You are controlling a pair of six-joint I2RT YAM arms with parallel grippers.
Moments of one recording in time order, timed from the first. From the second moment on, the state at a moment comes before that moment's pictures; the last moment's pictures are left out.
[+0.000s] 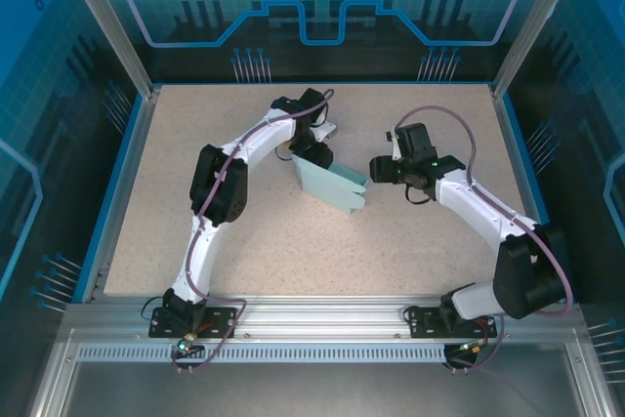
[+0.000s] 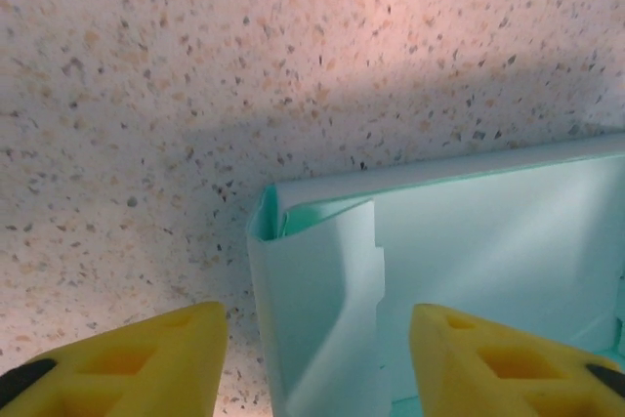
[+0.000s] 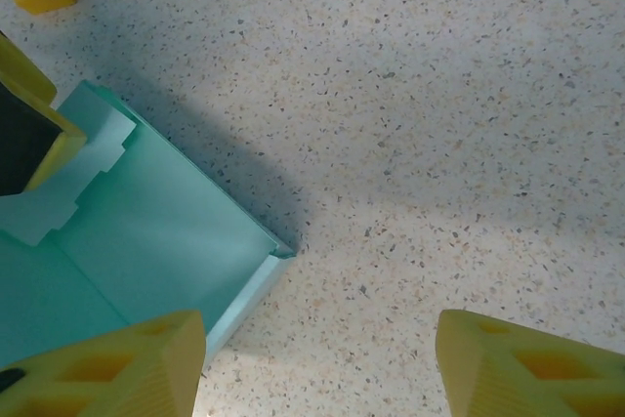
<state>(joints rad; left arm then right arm) -0.46 2.34 2.08 -1.06 0.21 0.04 0.35 1.42 1.00 -0.47 0.00 0.26</state>
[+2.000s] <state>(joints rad) -0.24 1.23 0.85 -0.19 0.09 -0.48 0.47 1.81 1.01 -0.25 -0.53 0.40</state>
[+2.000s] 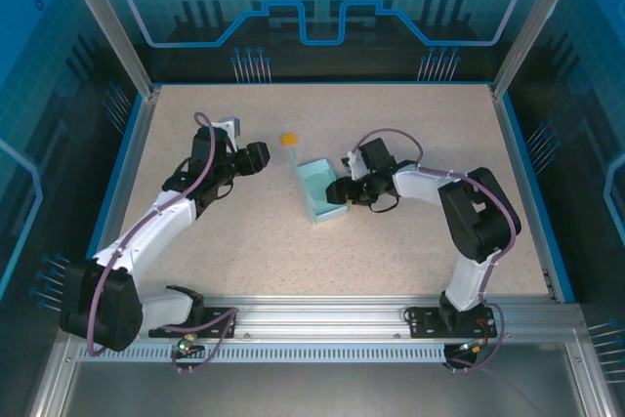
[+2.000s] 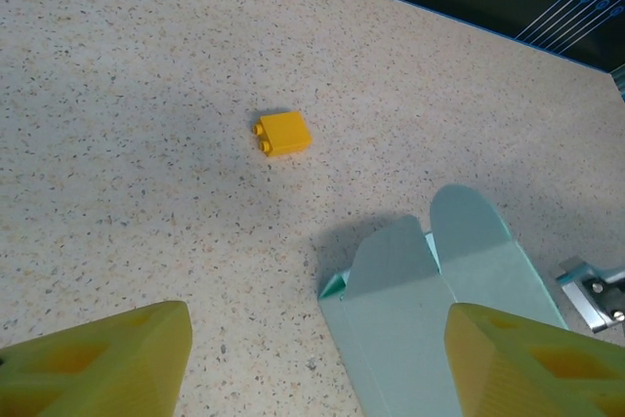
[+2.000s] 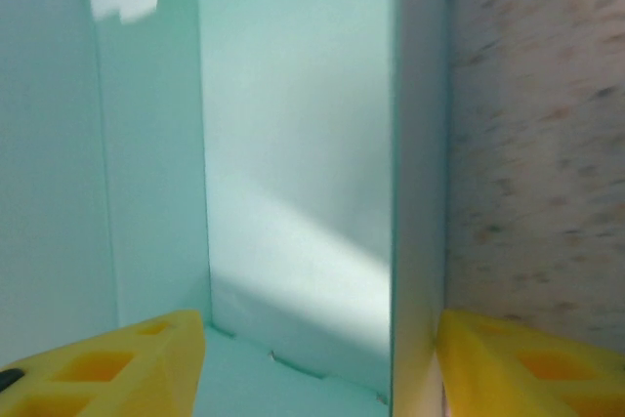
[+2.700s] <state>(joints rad) -0.23 1.18 0.82 -0.21 0.09 -0.47 0.53 1.65 0.99 -0.27 -0.38 0.33</state>
